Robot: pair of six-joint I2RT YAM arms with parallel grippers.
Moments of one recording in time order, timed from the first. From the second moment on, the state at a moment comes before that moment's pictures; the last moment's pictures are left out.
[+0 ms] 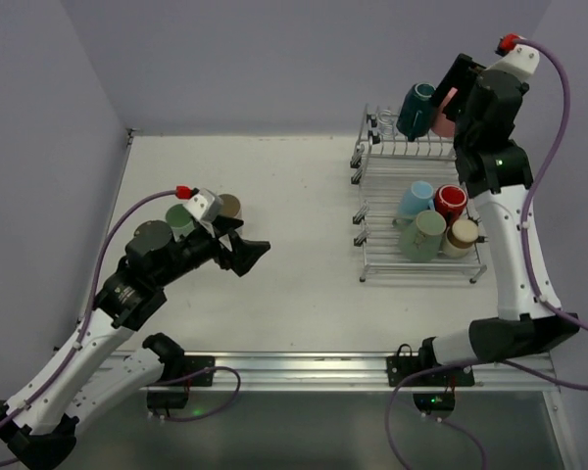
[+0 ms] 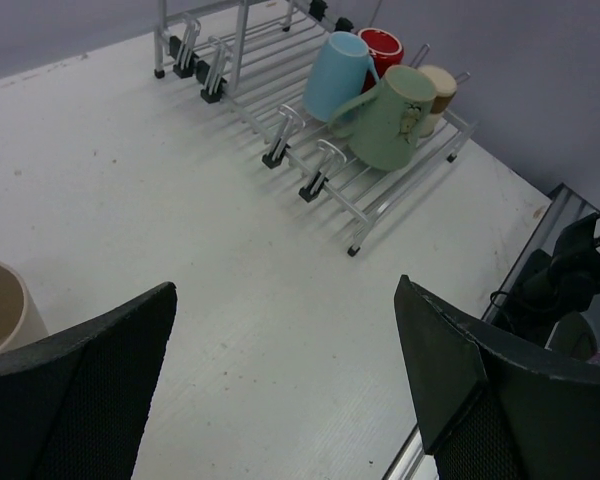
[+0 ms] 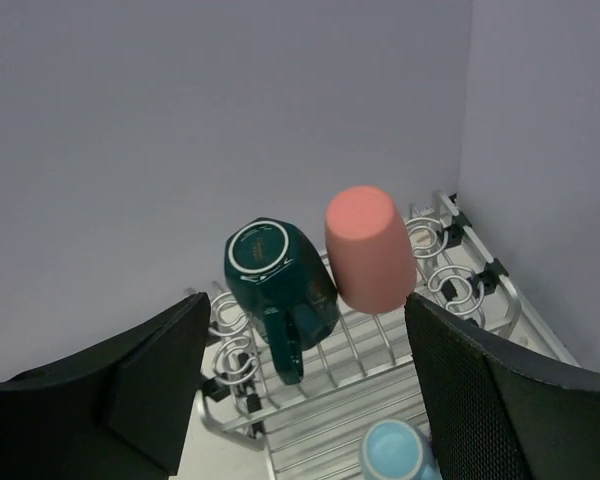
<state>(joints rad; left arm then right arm) -0.60 0.71 0.84 -0.27 0.26 -0.23 0.15 1.37 1.76 -0.43 0.46 0.29</state>
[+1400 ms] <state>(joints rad) -0.61 0.77 0.79 -0.24 0.35 -0.22 -0.05 1.94 2.20 -0.65 0.30 0.35</state>
